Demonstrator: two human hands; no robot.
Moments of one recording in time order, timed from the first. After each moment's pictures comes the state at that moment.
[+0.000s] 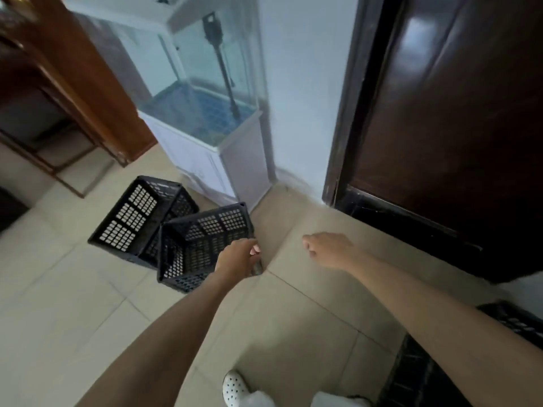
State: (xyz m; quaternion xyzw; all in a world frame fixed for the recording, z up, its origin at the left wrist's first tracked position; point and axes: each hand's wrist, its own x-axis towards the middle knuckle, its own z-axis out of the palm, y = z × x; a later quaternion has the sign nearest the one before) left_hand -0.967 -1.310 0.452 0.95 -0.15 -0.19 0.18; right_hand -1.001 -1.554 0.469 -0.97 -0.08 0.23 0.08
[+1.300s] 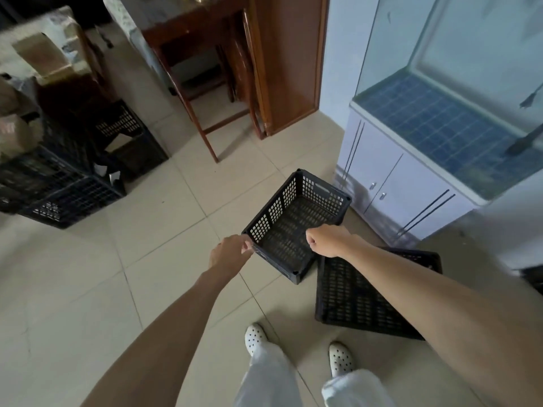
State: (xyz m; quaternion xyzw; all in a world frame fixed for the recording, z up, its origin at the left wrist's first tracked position) left_hand -0.662 -0.604 0.437 0.95 0.11 -0.18 0.21; right_hand -0.574 -0.849 0.428 -0.91 -0.24 0.34 0.01
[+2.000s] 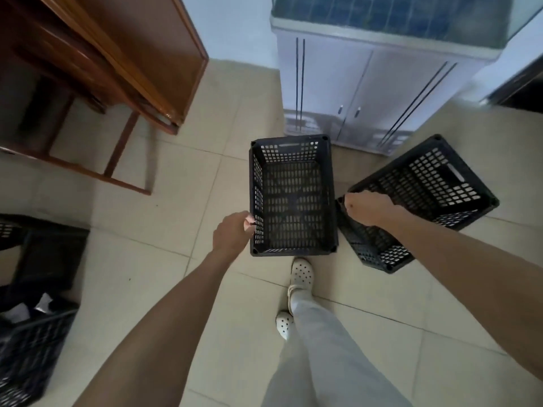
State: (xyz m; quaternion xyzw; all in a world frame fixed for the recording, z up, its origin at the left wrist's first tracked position) left_hand -0.391 -0.501 0.295 0.93 -0.16 -0.29 0.14; right_hand -0.494 -0.801 0.301 -0.91 0.18 0.36 0.12
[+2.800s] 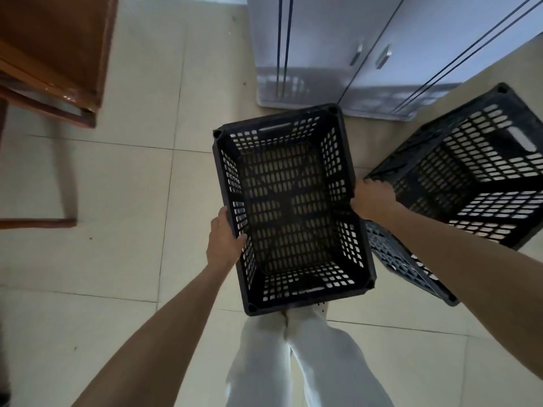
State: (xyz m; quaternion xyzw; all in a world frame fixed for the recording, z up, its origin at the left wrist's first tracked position) left_hand -0.255 -0.536 -0.008 0.89 -0.07 -0.40 0.20; right_hand -0.385 -0.838 -0.011 -0.85 0.34 0.38 0.11
